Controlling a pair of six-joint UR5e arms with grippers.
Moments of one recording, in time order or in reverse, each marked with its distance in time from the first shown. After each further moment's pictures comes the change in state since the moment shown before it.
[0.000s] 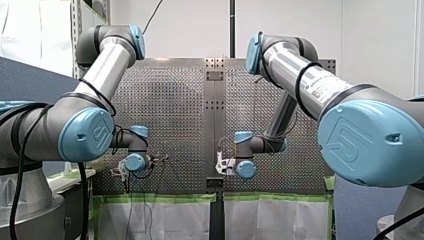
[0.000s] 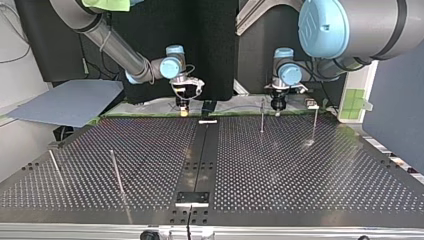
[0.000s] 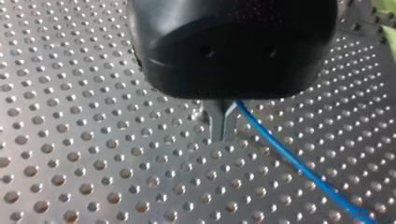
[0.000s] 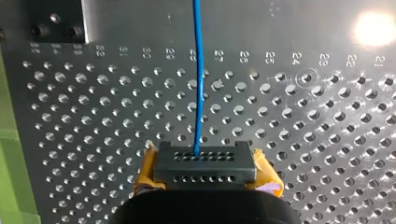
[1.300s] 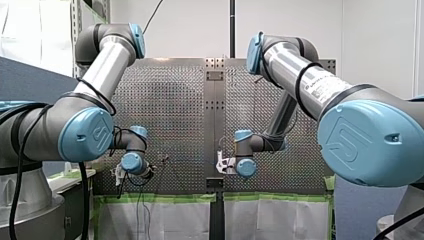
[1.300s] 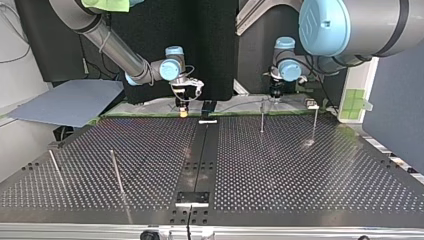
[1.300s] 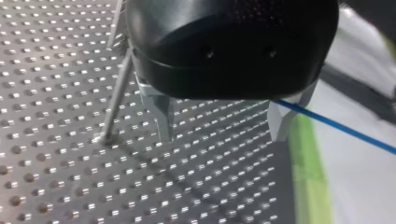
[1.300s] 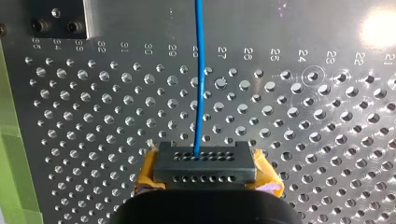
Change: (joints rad) left arm -0.006 0.016 -0.068 -0.170 0.024 0.143; right arm -0.003 0.001 -0.014 0.032 -0.002 0.001
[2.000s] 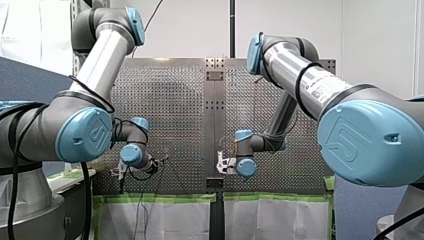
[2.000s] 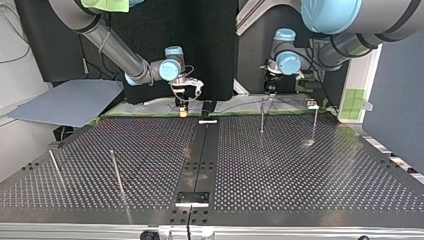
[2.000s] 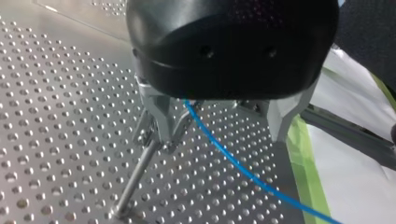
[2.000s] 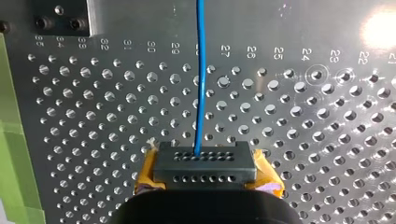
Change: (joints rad) left arm -0.044 0.114 -0.078 -0.025 0.042 0.001; right arm -0.003 0.000 0.000 0.007 -0.003 -0.003
